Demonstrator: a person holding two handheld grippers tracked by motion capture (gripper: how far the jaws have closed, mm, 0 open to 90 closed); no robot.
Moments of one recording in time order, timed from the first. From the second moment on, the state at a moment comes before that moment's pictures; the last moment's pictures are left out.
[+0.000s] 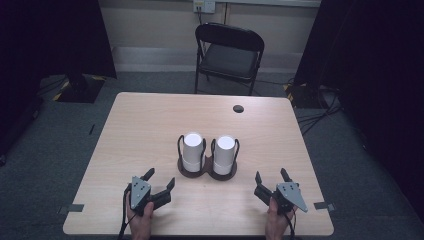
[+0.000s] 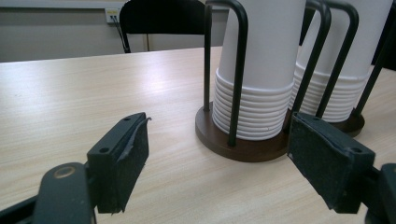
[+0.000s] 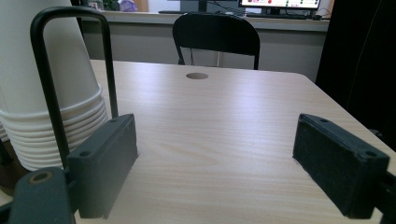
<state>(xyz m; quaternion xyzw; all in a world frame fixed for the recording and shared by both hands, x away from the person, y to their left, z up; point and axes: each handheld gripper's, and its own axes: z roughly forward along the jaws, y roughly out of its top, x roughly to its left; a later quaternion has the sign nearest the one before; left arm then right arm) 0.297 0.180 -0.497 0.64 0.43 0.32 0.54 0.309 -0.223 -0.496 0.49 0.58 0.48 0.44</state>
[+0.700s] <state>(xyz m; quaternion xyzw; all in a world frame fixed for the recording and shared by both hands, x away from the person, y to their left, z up) 0.297 0.180 -0.491 0.66 0.43 0.27 0.56 0.306 -0.220 -0.496 0.49 0.58 0.48 0.44</state>
